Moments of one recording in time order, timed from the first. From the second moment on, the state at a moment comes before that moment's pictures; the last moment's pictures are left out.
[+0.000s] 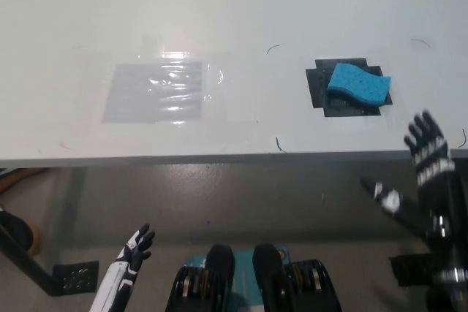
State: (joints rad) left_arm 0.09 0.14 -0.05 0.16 0.12 -0.30 -0.06; right_arm -0.05 -0.10 0.02 -0.06 0.18 -0.25 -0.02
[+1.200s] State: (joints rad) left_arm 0.07 0.12 -0.03 0.13 0.05 -0.31 -0.08; right_arm 0.06 -0.13 0.08 0.18 0.22 -0.36 0.16
